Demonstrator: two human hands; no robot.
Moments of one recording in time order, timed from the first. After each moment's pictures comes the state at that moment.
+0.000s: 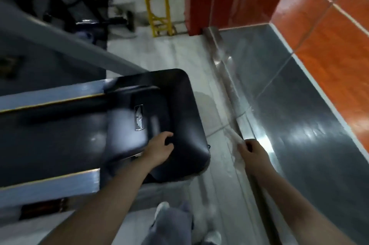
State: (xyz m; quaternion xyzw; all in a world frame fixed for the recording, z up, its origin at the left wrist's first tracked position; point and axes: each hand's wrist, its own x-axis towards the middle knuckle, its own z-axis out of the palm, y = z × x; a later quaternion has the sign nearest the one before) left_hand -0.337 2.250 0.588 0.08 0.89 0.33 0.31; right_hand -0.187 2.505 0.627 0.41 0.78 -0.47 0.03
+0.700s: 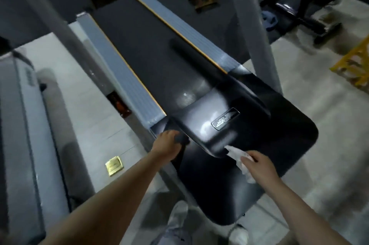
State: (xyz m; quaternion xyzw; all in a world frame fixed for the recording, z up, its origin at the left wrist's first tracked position) left_hand -0.334 2.181 0.531 -0.37 0.87 0.30 0.13; right_hand -0.478 2.447 0.519 -0.07 0.86 -0.36 0.35
